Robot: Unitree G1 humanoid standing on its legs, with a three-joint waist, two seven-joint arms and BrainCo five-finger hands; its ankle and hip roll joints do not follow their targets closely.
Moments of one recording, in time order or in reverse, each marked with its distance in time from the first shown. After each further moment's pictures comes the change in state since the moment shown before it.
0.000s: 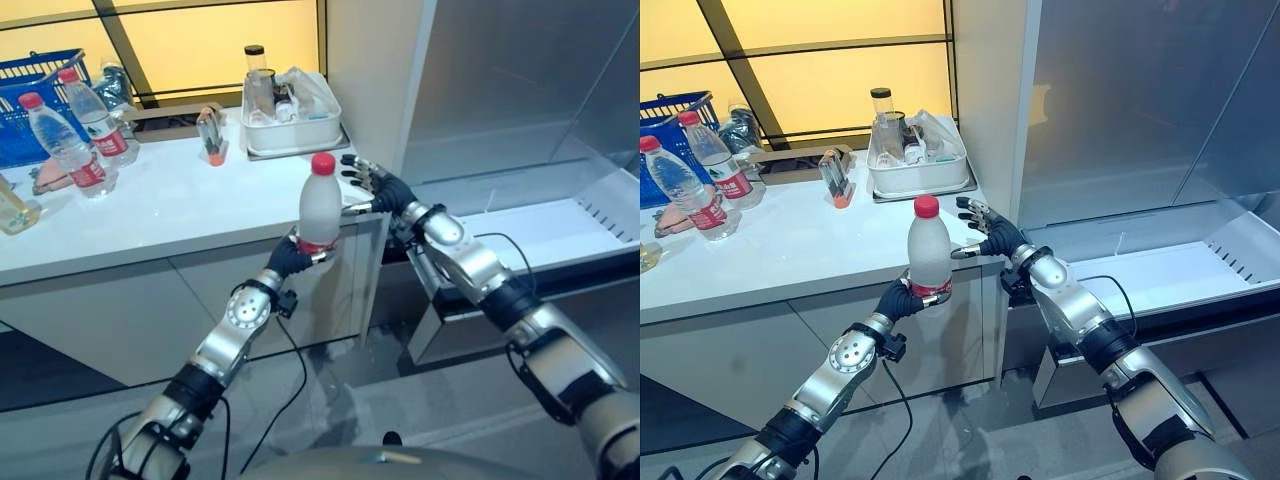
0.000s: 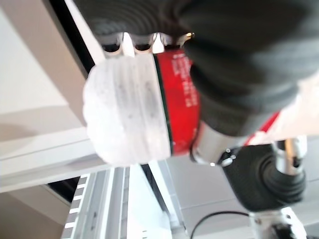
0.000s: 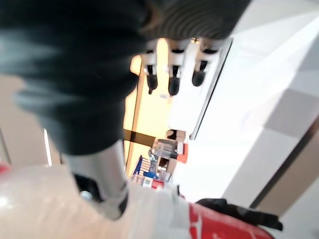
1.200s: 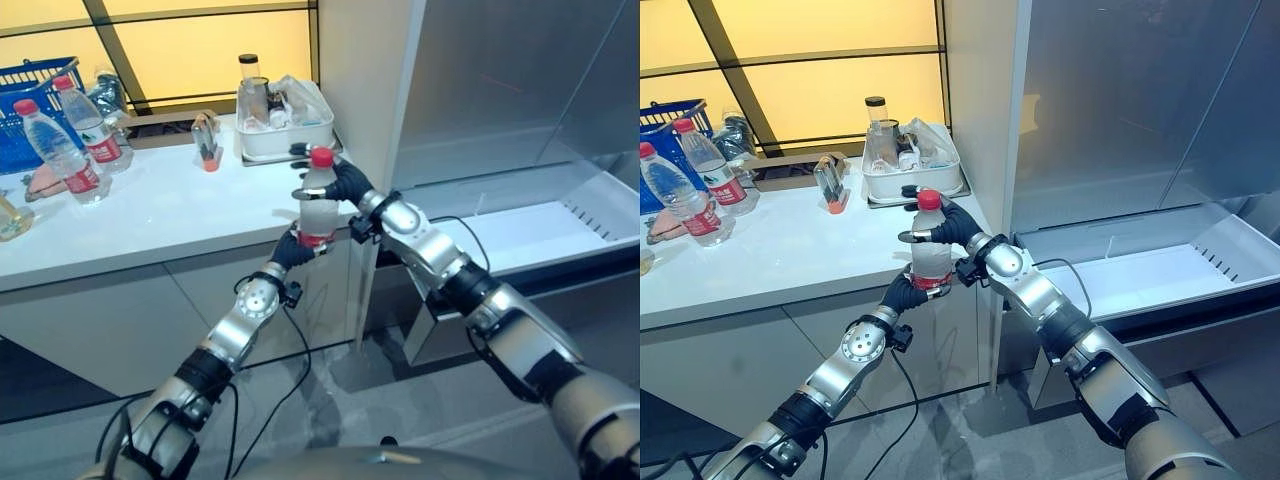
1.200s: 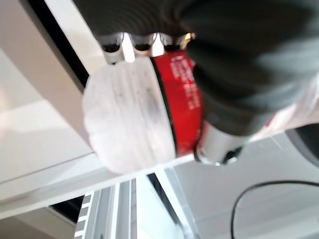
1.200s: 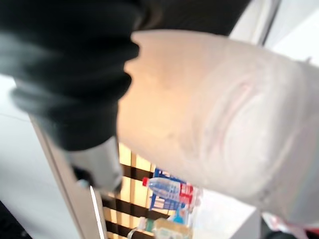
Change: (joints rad) left arm -0.086 -0.019 -0.033 0.100 0.031 0.030 0.123; right arm -0.135 0.186 0.062 0.049 -0.031 0.003 -0.083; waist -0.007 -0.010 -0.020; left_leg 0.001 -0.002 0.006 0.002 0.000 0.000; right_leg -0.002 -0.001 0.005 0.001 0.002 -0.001
